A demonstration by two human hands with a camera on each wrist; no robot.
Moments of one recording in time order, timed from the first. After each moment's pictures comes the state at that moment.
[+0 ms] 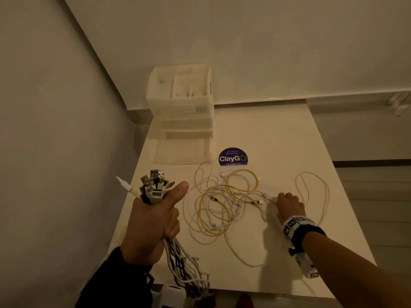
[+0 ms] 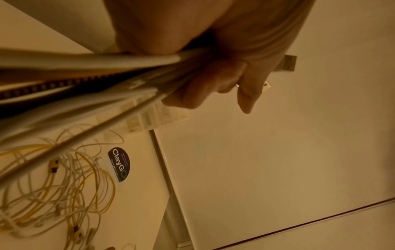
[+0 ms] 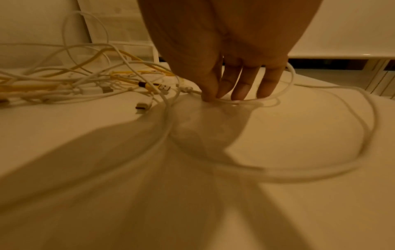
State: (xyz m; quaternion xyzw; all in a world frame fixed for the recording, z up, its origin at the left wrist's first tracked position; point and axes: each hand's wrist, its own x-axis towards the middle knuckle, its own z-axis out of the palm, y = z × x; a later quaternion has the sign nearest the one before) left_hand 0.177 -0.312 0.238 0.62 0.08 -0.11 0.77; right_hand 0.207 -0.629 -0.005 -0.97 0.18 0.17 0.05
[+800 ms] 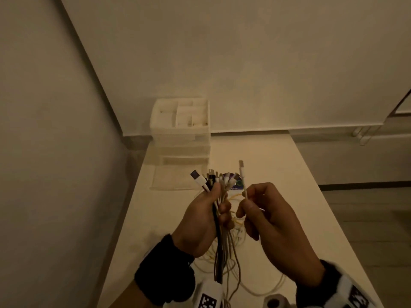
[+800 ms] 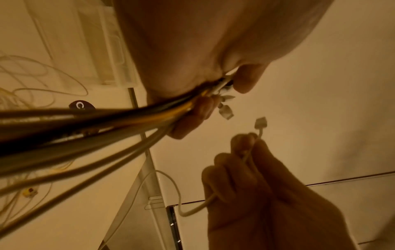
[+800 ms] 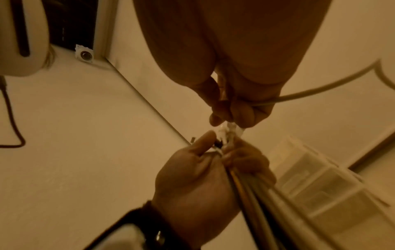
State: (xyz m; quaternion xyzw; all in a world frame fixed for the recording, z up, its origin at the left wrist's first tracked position) left_hand 0.212 -0.338 0.249 0.45 -0.01 -0.34 0.82; right_hand 0.137 -0.470 0.276 -0.75 0.01 -0.09 0.65
